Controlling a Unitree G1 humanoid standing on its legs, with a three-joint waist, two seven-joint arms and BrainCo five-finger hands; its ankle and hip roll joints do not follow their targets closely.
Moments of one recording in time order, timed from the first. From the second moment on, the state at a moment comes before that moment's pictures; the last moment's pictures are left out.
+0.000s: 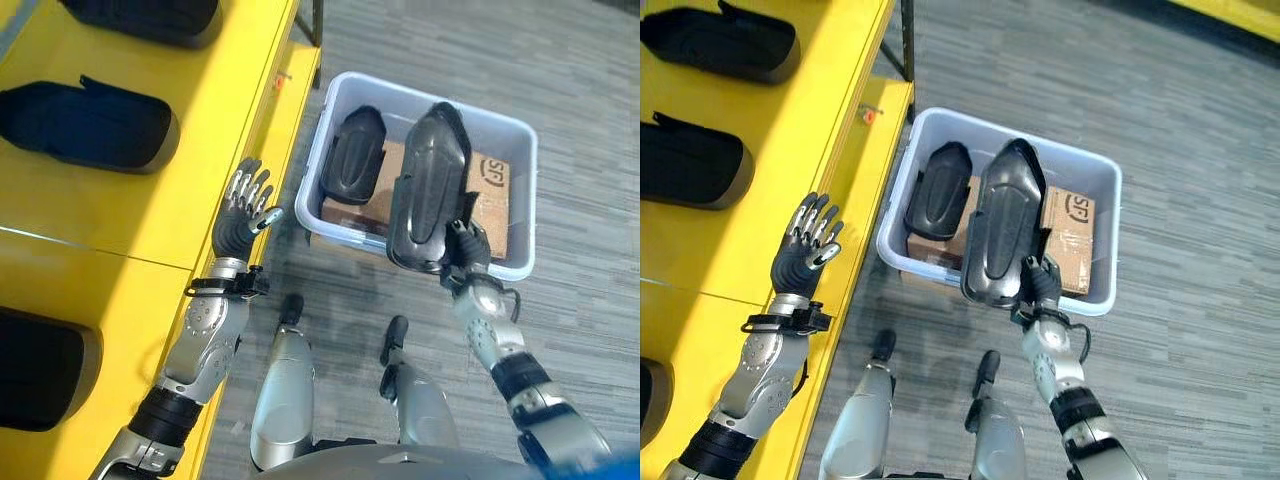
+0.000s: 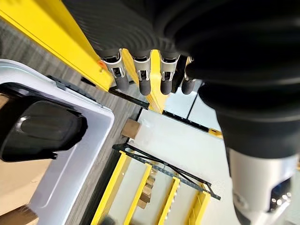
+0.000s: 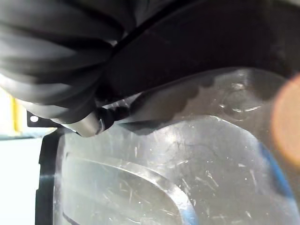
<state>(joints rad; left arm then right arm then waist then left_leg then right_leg) -0.04 0.50 -0.19 -0.13 -0.70 -0.29 0.17 -0.25 -0.25 0.21 0.40 0.64 -0.23 -0.35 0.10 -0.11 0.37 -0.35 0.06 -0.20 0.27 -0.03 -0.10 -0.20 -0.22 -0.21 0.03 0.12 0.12</state>
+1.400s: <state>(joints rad) 0.13 0.36 -0.08 -0.07 -0.68 -0.22 0.08 -0.17 -0.35 0.22 0.05 0.53 -0.22 -0.16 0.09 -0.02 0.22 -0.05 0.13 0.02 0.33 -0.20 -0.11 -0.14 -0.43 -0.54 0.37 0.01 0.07</state>
